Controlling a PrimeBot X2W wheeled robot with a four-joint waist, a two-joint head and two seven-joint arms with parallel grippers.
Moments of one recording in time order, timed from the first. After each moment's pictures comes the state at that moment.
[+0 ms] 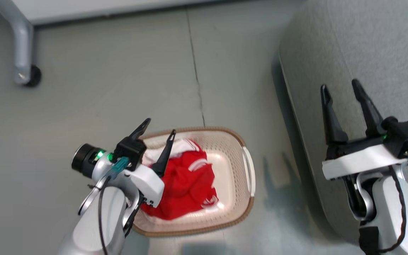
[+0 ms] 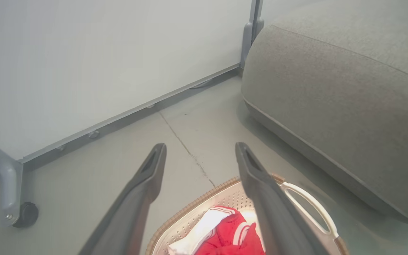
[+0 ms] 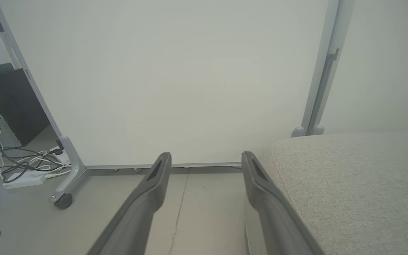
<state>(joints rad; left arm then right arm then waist) -0.47 0.08 -0.35 0.60 -0.08 -0.09 -0.22 -0.37 -0.05 0.07 0.19 0.16 0.13 -0.20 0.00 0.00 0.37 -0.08</state>
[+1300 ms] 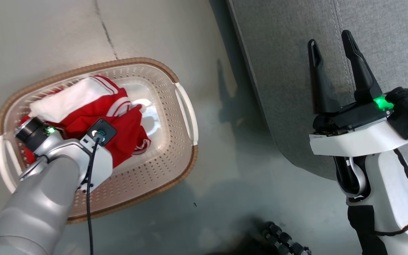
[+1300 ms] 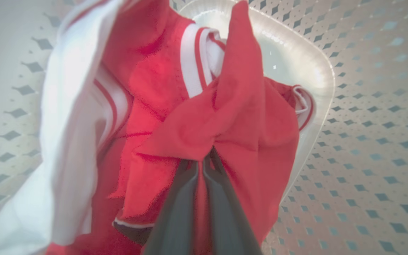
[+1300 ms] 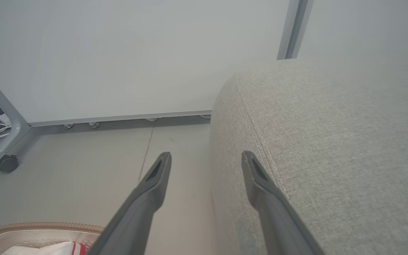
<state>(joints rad) -0.87 0.22 -0.67 1.23 0.08 -0.09 -0.10 -0.50 -0.05 0.18 0.09 0.27 0.13 -0.26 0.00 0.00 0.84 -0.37</state>
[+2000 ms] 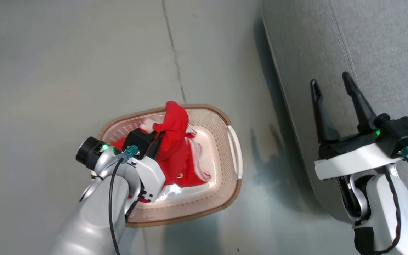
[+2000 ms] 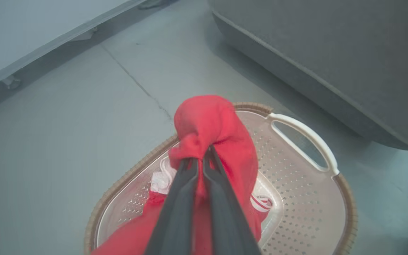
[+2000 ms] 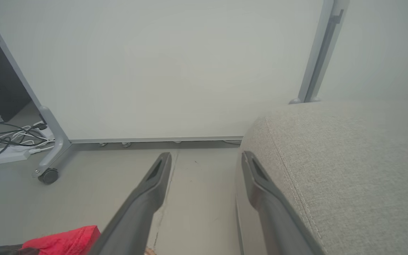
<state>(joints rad) -0.70 0.07 -0.56 1.01 -0.14 -0.10 -0.26 -0.39 -0.05 0.11 0.15 0.16 0.13 -0.21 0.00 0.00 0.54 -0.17</state>
